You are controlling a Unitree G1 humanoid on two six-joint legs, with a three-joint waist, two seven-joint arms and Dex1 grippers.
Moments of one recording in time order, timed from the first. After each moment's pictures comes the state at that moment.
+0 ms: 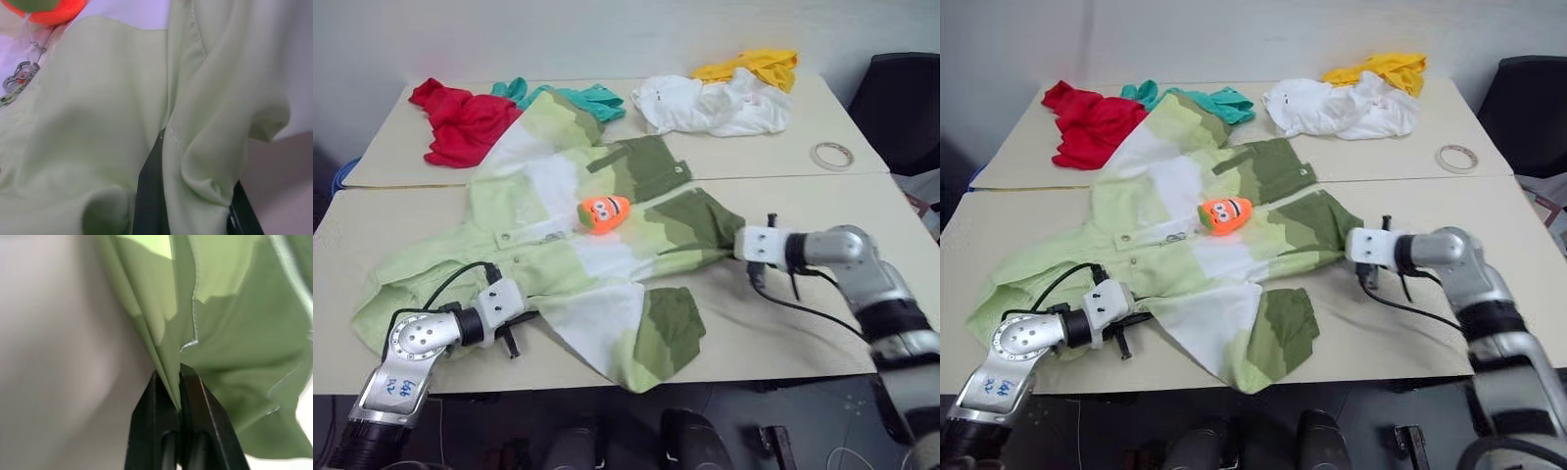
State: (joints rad) left arm -0.08 0.73 0.03 -0.04 -0.17 -0.02 -0.89; right arm -0.50 -0.91 0.19 0.26 0.00 -0.14 1.20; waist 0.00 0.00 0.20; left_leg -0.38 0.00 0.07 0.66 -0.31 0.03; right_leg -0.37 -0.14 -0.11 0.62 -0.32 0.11
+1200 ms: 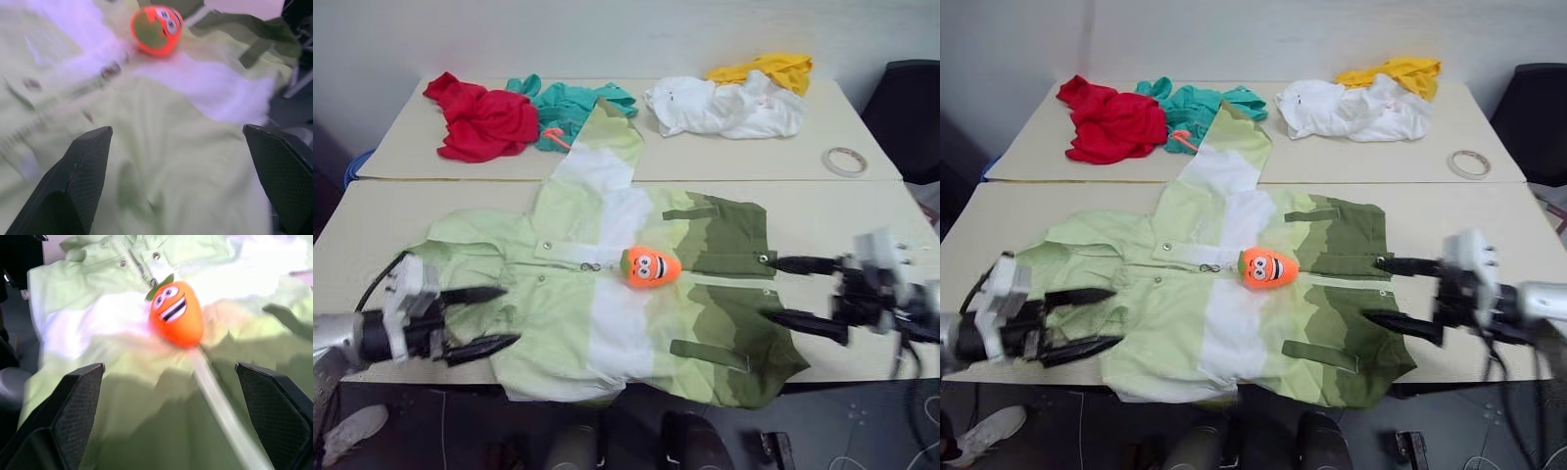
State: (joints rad) left arm 0.01 0.86 0.38 -0.34 -0.64 0.46 -1.03; right arm -0.26 -0.84 -0.16 -0.25 0.59 0.50 1.16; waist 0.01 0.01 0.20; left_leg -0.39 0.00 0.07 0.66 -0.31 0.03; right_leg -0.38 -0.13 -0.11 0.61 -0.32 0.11
